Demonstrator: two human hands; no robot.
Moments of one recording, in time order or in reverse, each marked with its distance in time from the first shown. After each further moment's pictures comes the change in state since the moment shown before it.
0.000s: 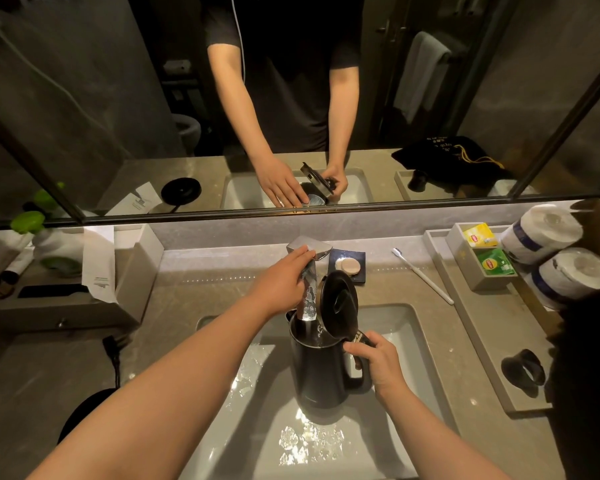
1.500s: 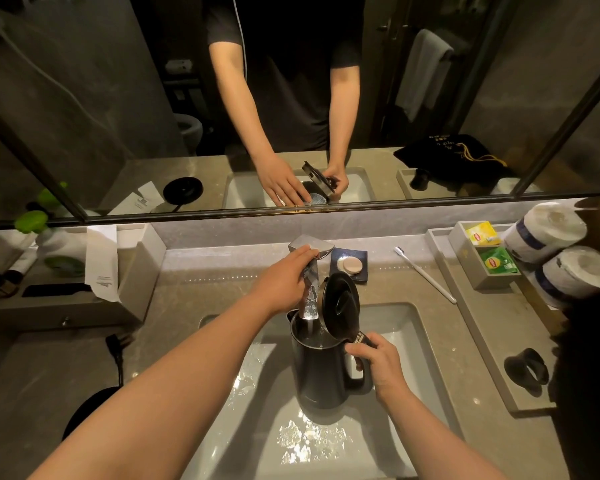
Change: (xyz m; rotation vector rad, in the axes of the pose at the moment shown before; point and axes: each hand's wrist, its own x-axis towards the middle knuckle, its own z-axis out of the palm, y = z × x) left_hand -0.001 0.001 -0.003 0.015 -0.013 0.005; right_hand -0.004 0.004 0.002 -0.016 0.003 0.001
